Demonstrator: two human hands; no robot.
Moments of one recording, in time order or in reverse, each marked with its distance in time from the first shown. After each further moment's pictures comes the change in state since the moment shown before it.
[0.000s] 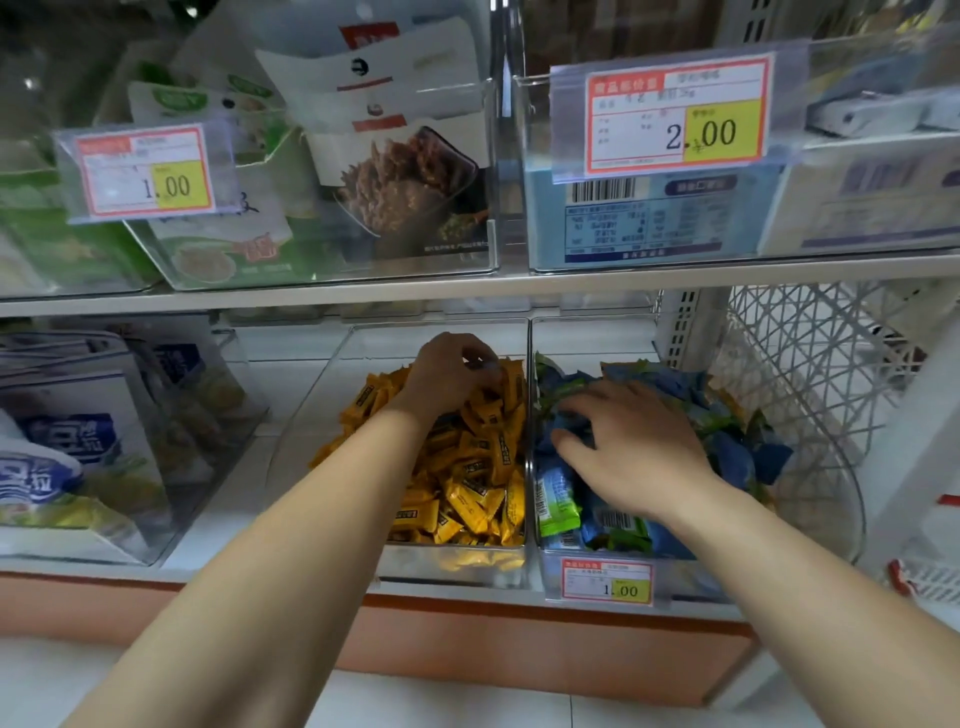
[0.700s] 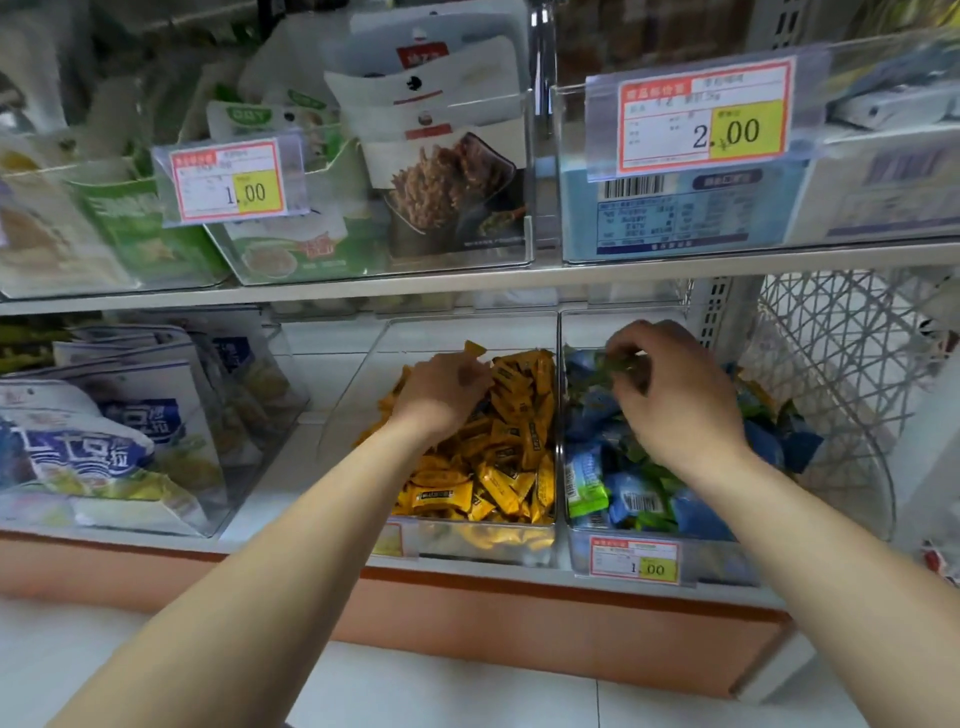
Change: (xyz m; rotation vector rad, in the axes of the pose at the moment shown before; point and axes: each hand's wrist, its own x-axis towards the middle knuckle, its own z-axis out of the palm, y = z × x) left_hand -0.066 0.001 -0.031 0.085 0.079 -0.109; right_hand 0.000 -0.003 -0.014 0.391 0.448 -0.059
